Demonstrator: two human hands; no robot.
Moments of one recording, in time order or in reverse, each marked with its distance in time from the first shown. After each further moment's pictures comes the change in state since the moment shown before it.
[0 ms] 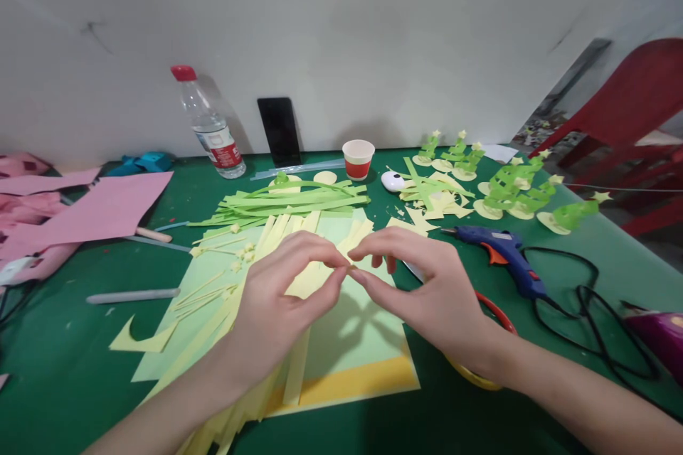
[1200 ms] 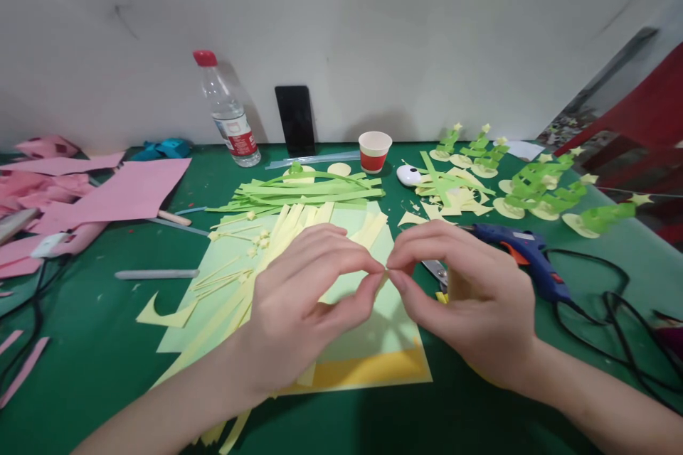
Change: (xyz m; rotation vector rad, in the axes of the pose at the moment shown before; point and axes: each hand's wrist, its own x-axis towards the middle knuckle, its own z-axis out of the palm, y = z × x) left_hand -0.001 0.011 0.000 0.019 0.115 0.298; right_hand -0.004 -0.008 0.000 -0.055 0.083 -0.193
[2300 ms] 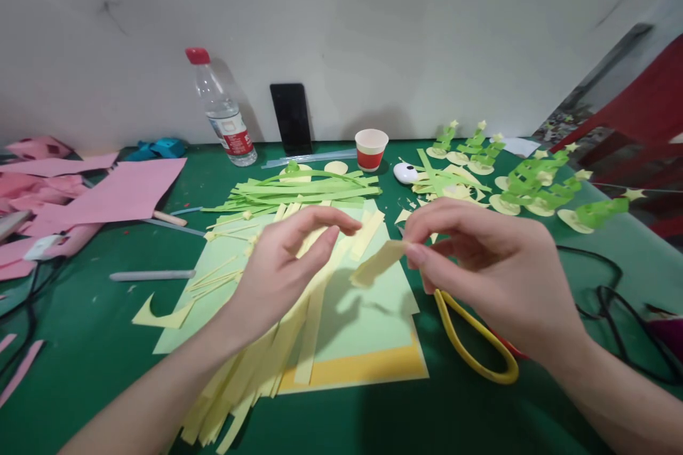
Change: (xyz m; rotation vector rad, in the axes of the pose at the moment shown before) left_hand 0.007 -0.014 -0.009 -0.233 -0.113 -0.539; right_hand 0.011 -0.003 -0.020 0.183 -0.090 0.312
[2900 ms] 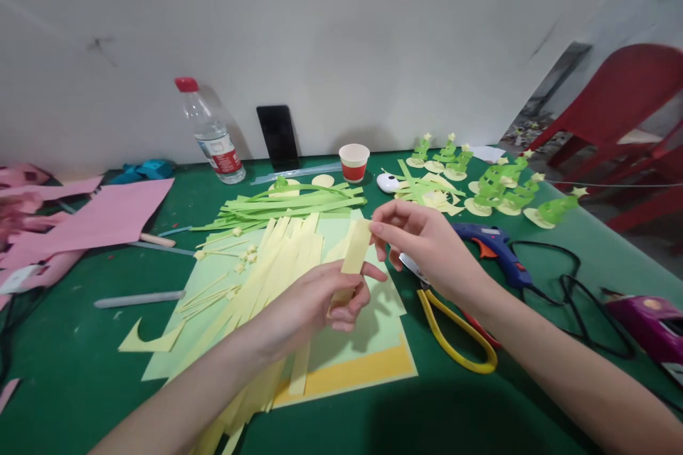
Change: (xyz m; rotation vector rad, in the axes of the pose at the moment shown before) left_hand -0.001 -0.003 0.022 -0.761 -0.524 -0.664; right_hand 0.017 0.021 0.003 0.364 -0.059 0.431
